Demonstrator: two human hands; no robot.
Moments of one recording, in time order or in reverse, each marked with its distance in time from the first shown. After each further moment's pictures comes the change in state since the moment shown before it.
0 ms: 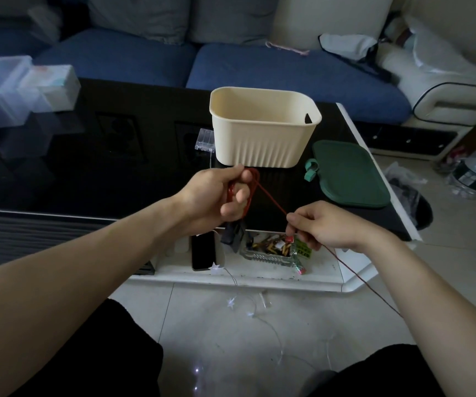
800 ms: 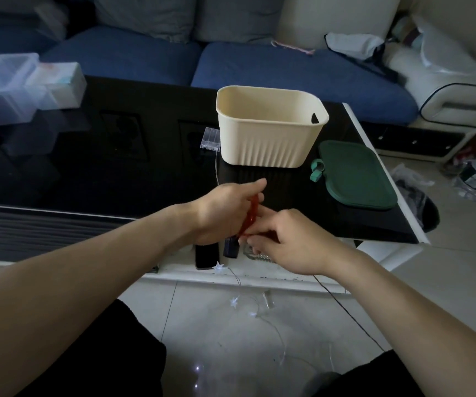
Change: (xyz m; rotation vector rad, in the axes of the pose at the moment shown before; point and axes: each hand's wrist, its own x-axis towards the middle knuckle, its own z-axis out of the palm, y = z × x) left_hand -0.008 -0.009 0.007 0.295 -0.096 -0.161; right_hand -0.015 -0.057 0.051 -0.174 -0.005 -0.312
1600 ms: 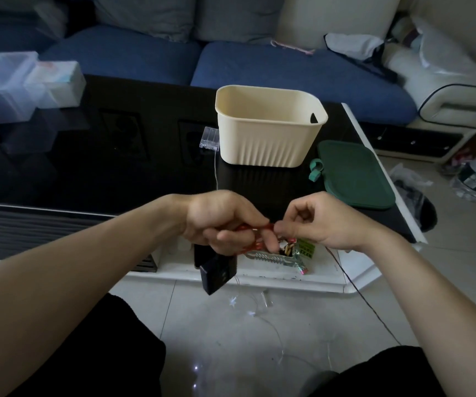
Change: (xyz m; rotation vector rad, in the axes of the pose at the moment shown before) left_hand 0.000 0.002 -0.023 0.213 -0.509 -0.173; right_hand -0.006 0.038 -0.041 0.193 0.063 0.066
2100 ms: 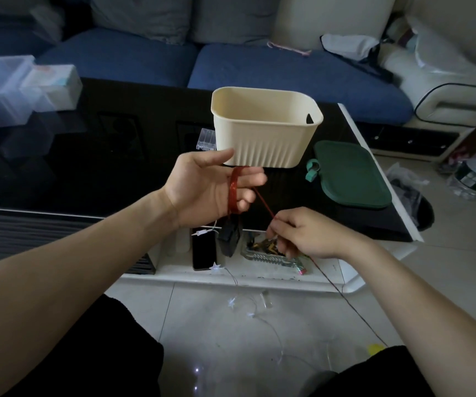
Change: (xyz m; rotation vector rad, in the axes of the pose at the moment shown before) left_hand -0.008 0.012 -0.001 -0.622 0.336 0.434; right_hand 0.009 0.011 0.022 -0.064 -0.074 0.200
